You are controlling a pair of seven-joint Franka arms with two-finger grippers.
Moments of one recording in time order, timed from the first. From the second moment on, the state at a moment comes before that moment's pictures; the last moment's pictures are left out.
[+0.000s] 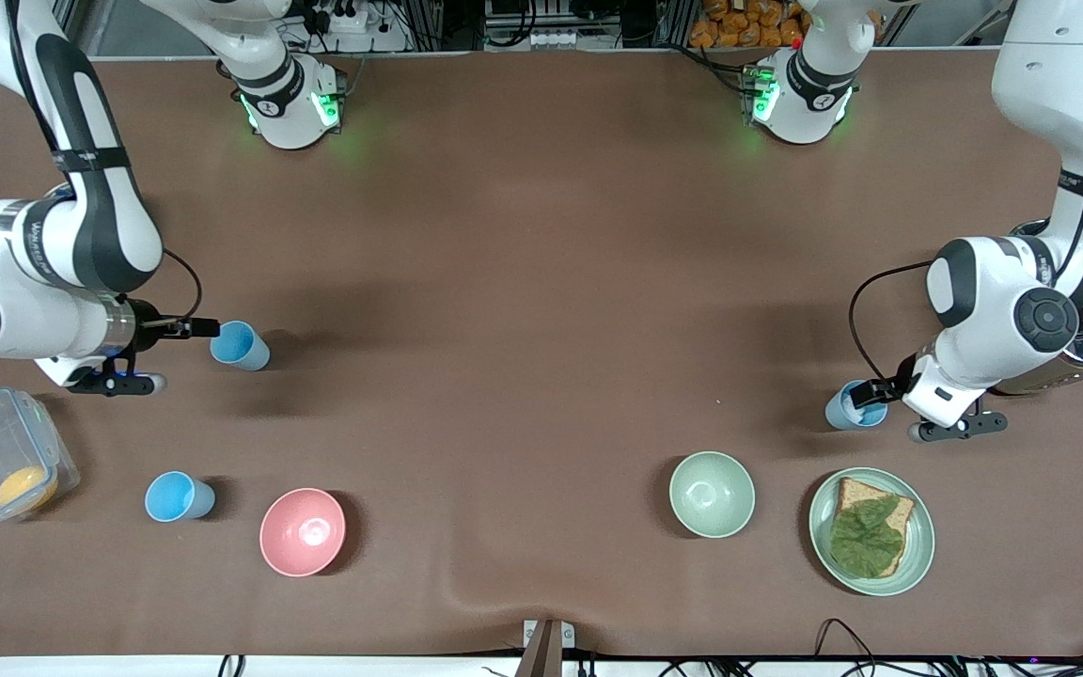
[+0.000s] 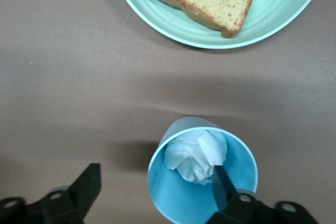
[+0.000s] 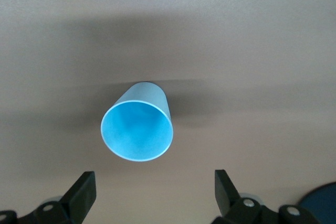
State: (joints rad) left arm 0.12 0.48 -0.10 -1.94 0.05 2.44 -0.14; right arm -0.13 0.30 0.06 -1.95 0.00 1.95 -0.03
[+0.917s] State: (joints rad) left arm 0.12 0.43 -0.14 -1.92 0.05 2.41 -0.15; right arm -0.14 0.39 0.05 -2.03 0.00 2.13 -0.03
